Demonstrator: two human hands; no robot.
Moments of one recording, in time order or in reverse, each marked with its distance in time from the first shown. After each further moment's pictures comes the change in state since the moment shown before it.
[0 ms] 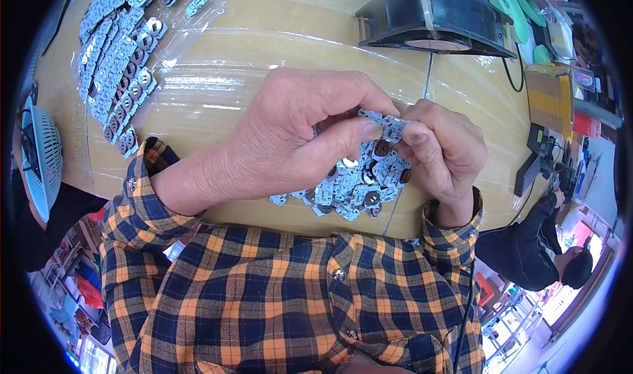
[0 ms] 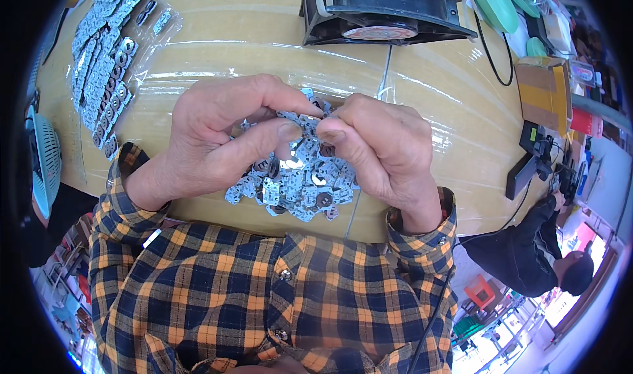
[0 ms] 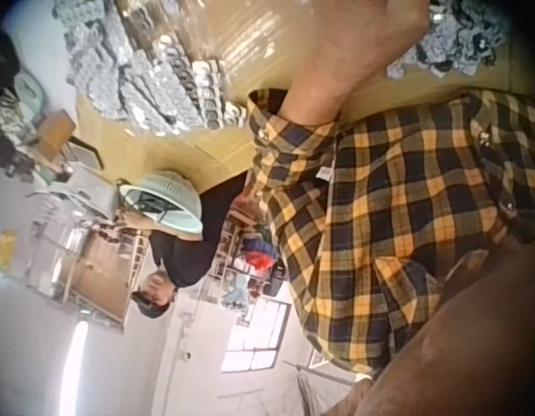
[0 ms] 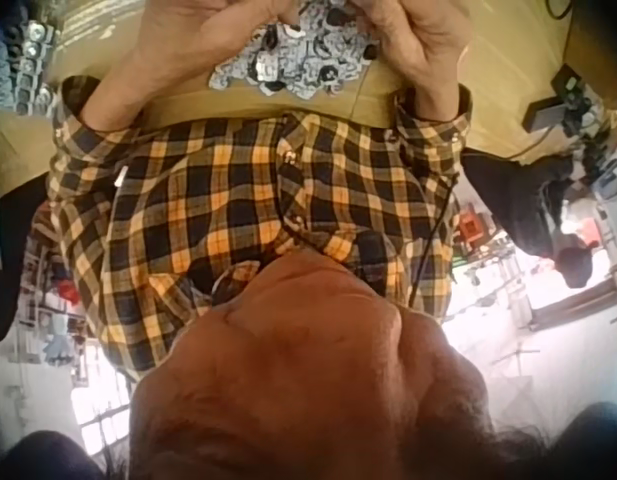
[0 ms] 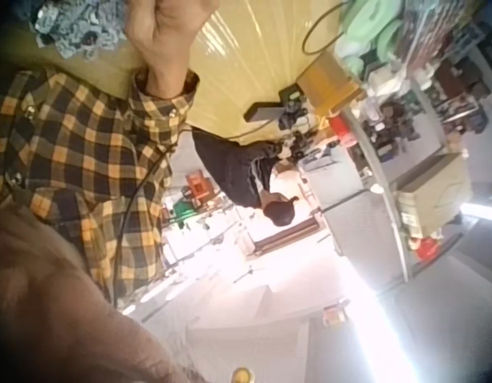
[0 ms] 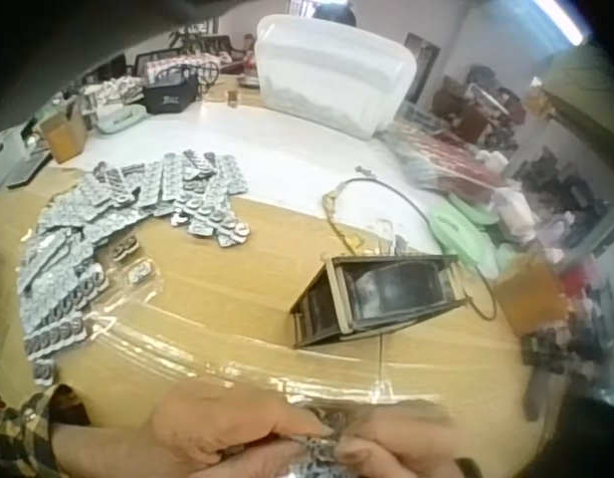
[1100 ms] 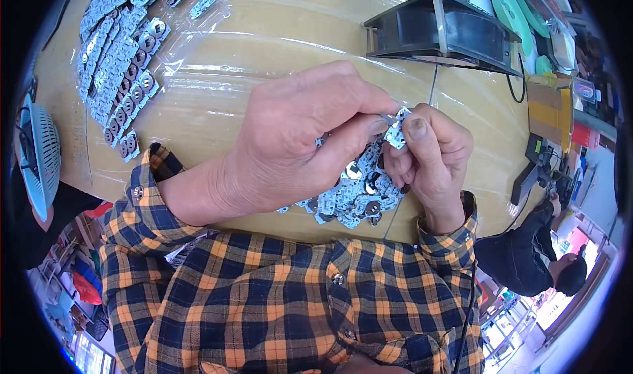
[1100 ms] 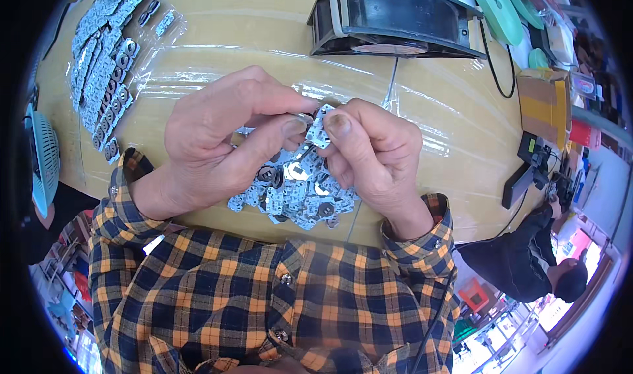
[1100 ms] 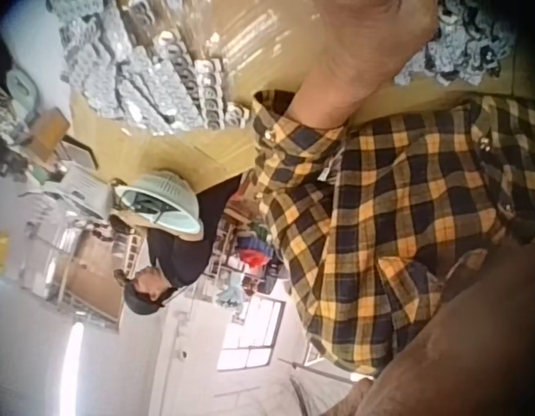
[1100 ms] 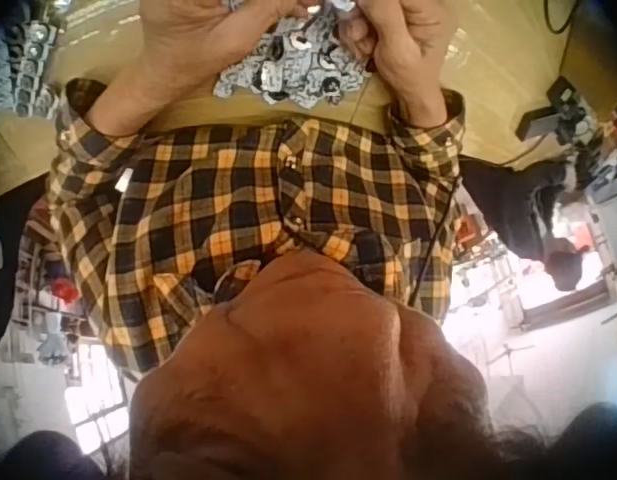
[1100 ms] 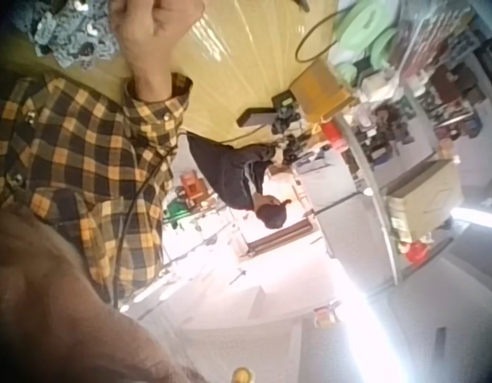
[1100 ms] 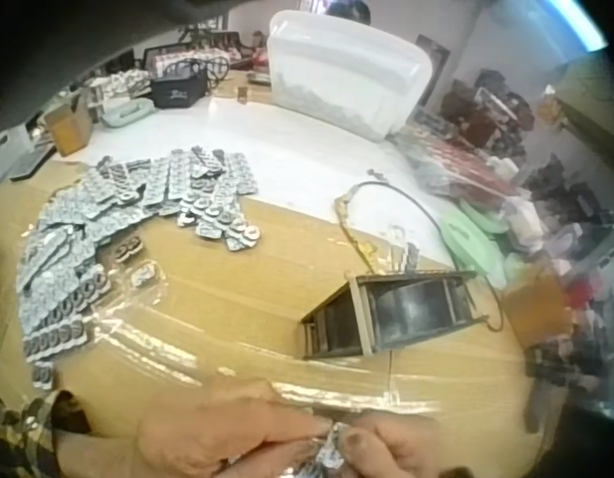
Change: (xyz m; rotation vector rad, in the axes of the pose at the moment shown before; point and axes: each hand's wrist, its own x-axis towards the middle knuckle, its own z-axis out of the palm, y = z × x) left_hand 0.001 -0.007 0.003 0.233 0.248 0.157; right_hand -0.005 0.002 0.019 0.645 0.084 0.490
